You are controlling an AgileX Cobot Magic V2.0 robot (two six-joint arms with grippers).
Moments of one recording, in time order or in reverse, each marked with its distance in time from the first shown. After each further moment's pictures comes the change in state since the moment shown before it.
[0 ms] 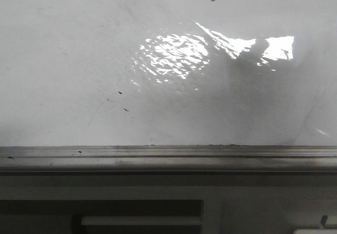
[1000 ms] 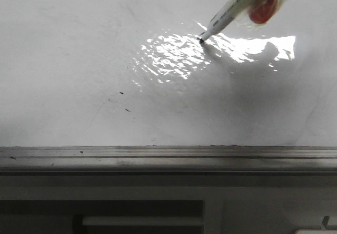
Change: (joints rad) left arm 0.000 0.000 0.002 -0.006 -0.016 0.000; right arm 0.001 0.065 0.073 -0.100 0.001 0.226
